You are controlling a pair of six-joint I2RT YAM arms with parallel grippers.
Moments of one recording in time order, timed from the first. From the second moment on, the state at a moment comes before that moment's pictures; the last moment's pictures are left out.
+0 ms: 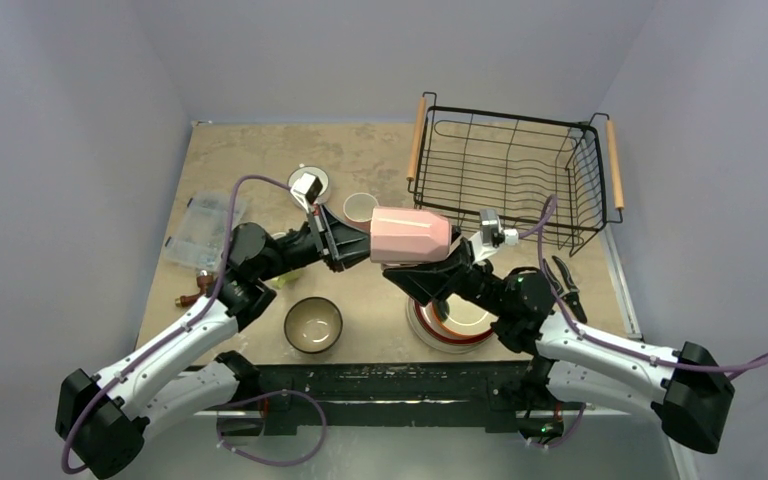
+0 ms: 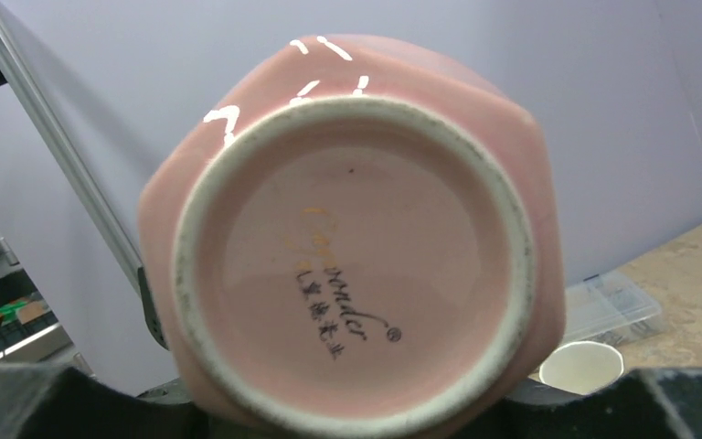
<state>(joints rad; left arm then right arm) -0.64 0.91 0.66 0.49 0.57 -1.61 0.95 0.91 0.45 1.01 -0.26 0.68</state>
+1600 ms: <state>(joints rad) -0.66 0.97 1.34 -0.58 -0.39 -0.11 0.95 0.92 1.06 -0.52 0.81 0.52</state>
